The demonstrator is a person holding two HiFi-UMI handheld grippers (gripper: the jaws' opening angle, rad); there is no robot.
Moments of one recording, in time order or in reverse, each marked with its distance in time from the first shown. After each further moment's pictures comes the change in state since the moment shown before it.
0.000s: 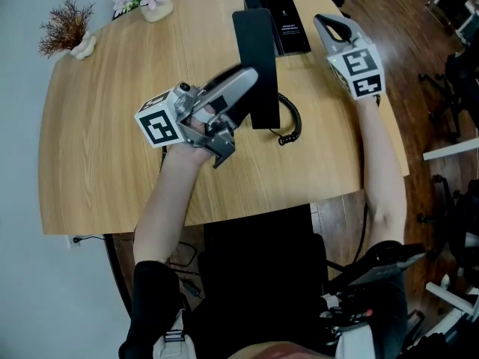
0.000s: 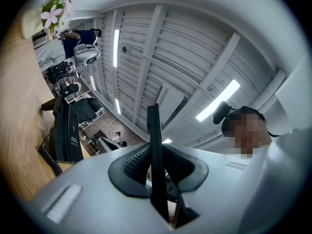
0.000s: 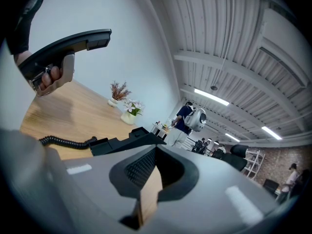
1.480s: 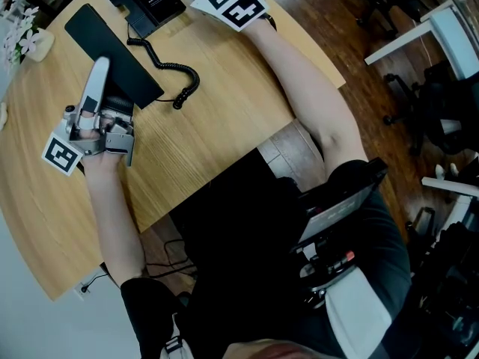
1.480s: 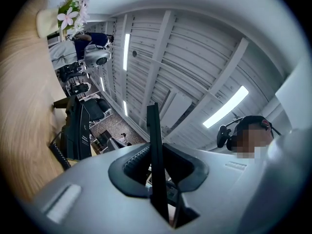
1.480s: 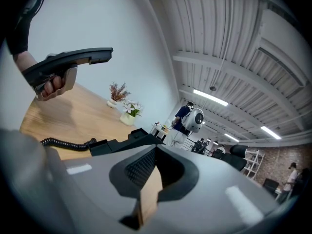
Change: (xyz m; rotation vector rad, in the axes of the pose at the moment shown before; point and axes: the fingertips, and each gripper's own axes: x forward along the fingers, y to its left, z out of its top) left arm -0.005 0.010 0.000 -0.106 -0.058 0.030; right arm -0.009 0.001 0.010 0.014 -0.009 -0.022
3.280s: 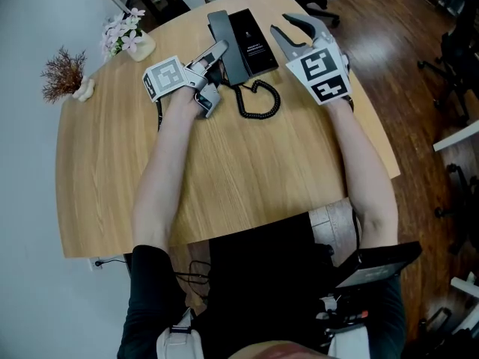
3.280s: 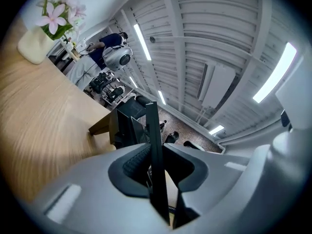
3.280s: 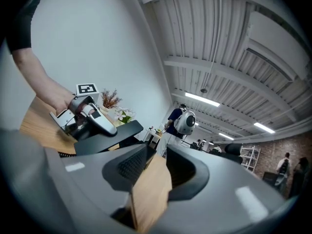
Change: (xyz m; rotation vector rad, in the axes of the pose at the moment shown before) left arm 0.038 0.187 0.043 0.124 0.206 0.551; right arm -0.005 -0.019 0.013 0.063 -0.051 -0.050
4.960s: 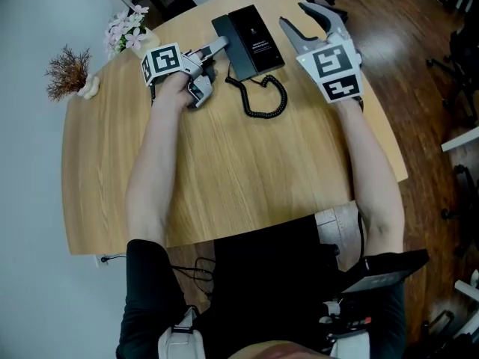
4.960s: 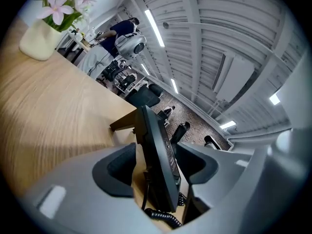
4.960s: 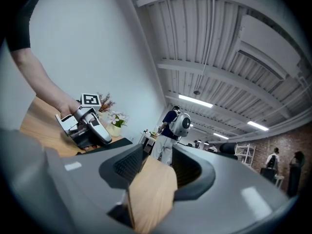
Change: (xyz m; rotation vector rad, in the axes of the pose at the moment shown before) left arm 0.000 0.051 -0.001 -0.083 0.166 0.133; right arm -0.008 -0.021 0.004 0.041 -0.036 -0.069
